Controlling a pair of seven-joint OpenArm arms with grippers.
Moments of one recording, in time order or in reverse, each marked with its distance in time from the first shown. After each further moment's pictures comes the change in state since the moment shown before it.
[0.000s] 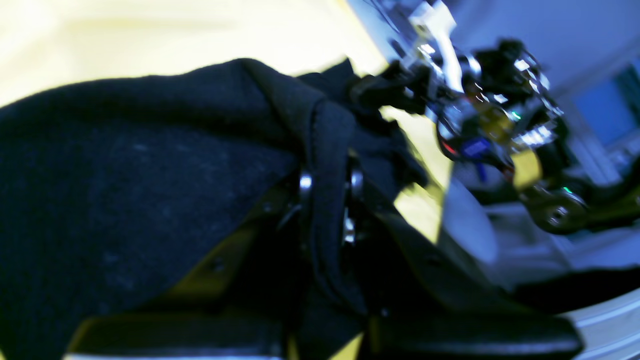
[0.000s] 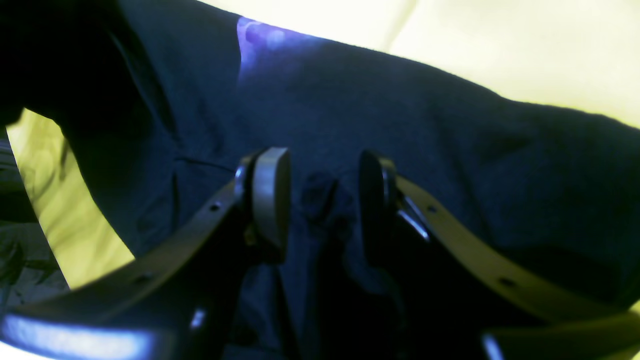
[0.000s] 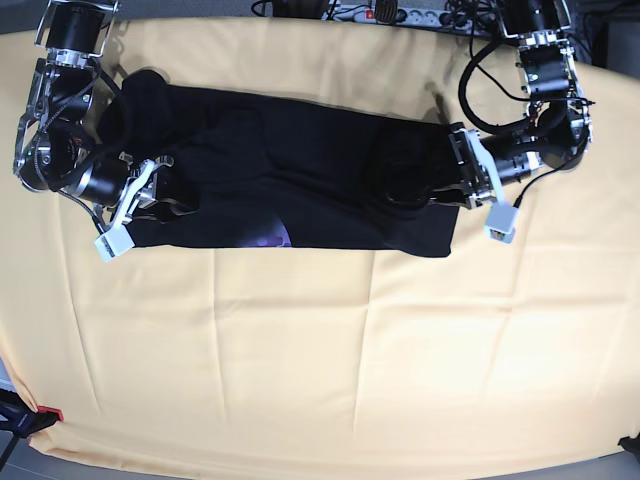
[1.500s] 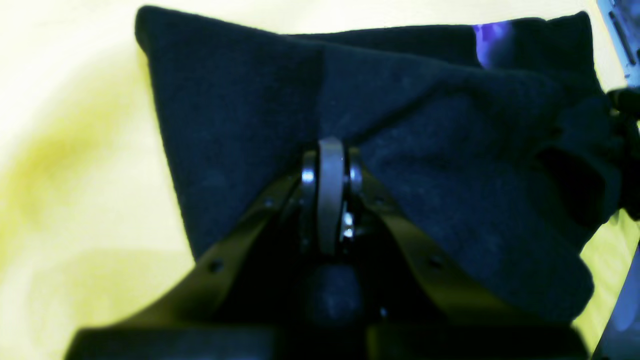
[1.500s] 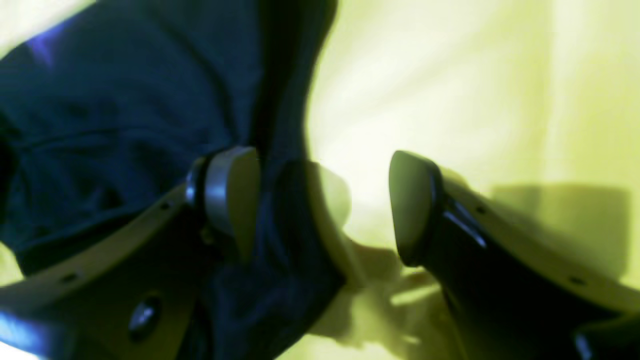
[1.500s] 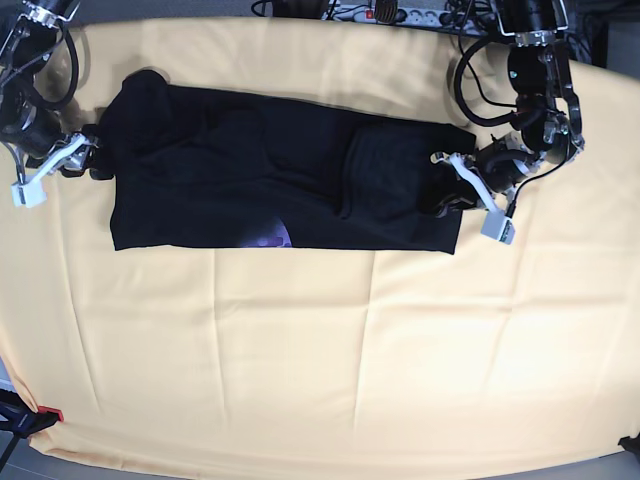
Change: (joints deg) left arm 0.6 -0.6 0.3 -4.6 38.8 8.7 -25.1; right arm -11.2 1.3 20.4 1.1 -4.8 -6.1 1.5
